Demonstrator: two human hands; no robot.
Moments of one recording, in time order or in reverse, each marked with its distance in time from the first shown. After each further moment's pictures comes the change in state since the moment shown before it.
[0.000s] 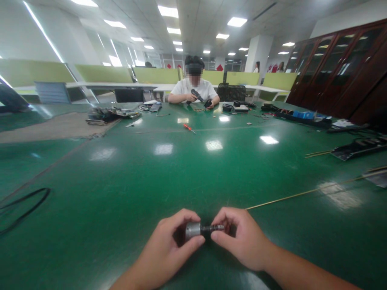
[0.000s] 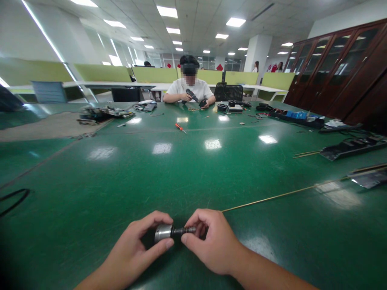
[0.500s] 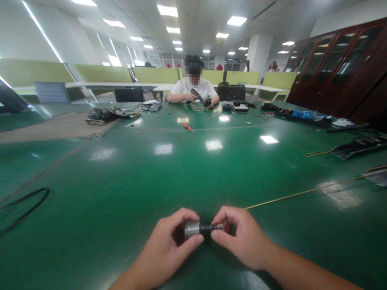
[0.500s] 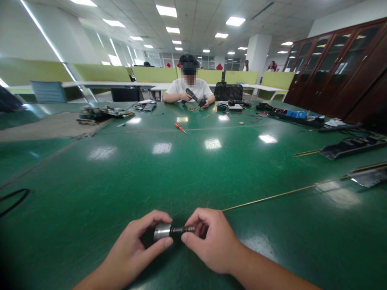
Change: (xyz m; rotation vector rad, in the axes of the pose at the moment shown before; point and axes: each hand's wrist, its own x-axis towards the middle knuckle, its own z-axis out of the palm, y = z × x) left_hand -0.001 -0.003 -0.001 0.001 0.007 -0.001; right_hand 0.000 -0.004 -0.001 -0.012 0.008 -0.001
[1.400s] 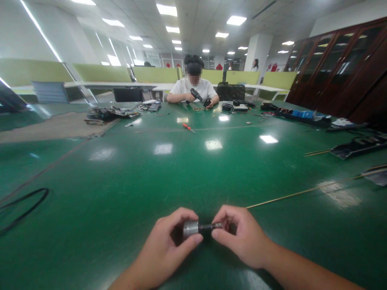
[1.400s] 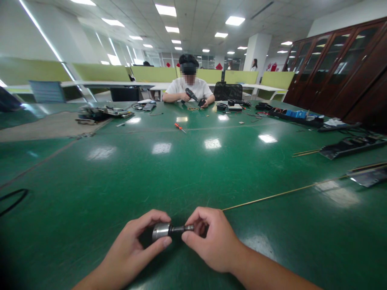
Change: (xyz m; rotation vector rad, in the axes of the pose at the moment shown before) left_hand -0.002 -0.002 0.000 0.010 0.035 0.023; right_hand 0.000 0.004 -0.001 0.061 0.005 -0.003
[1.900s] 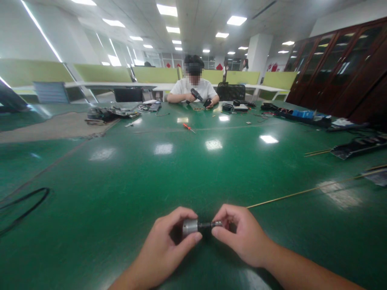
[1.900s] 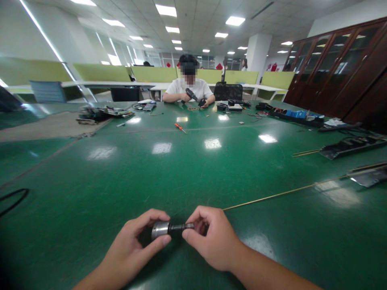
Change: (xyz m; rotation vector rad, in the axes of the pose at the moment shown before) left_hand 0.000 -0.002 0.001 -0.003 0.036 -0.004; right_hand 0.001 0.000 0.000 0.008 0.005 0.026
